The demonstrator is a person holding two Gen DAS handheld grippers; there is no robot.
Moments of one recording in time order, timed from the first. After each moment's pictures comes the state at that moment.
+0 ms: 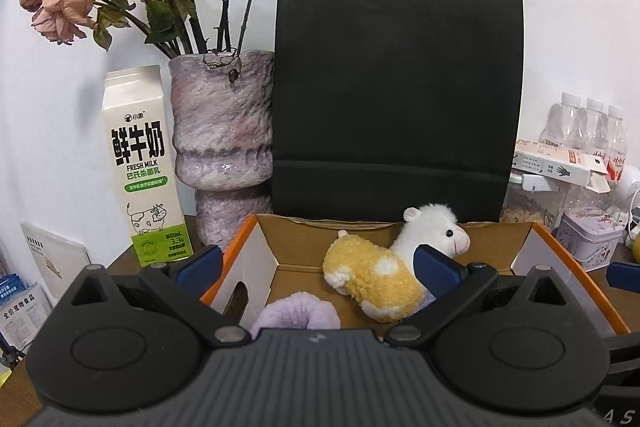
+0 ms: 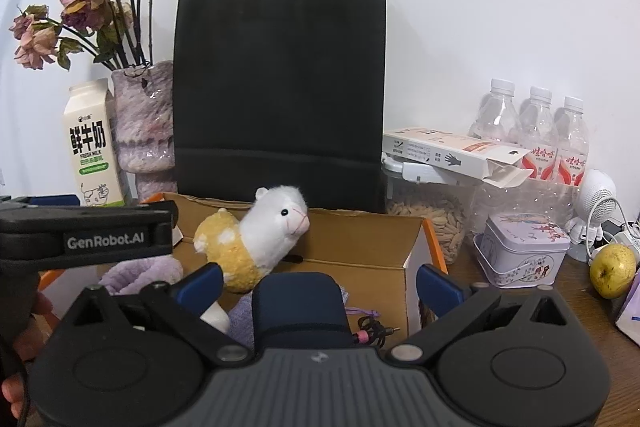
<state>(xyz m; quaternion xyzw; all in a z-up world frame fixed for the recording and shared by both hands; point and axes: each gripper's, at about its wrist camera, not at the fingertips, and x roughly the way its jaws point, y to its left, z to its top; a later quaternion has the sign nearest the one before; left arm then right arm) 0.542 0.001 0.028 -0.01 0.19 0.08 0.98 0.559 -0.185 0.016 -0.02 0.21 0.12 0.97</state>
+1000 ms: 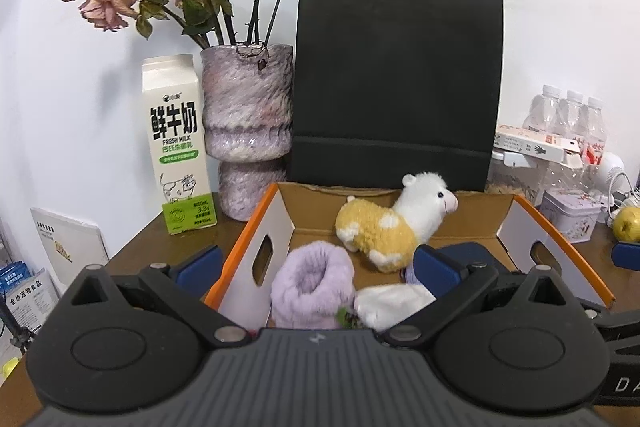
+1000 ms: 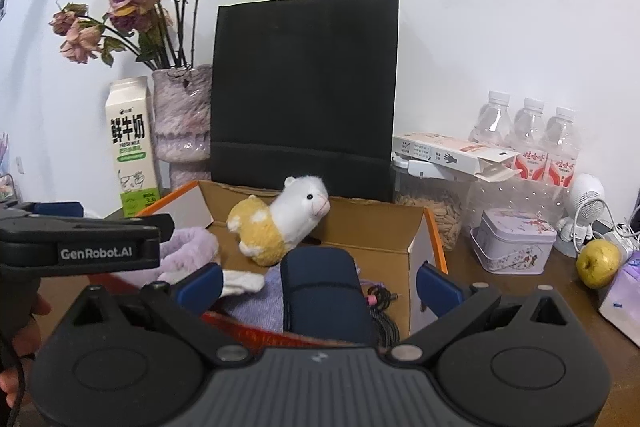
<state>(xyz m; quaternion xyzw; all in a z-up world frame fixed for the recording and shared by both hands) 0.472 0.009 0.025 -0.02 0.20 0.07 0.98 0.497 -0.192 0.023 -0.04 0.20 0.14 0.97</state>
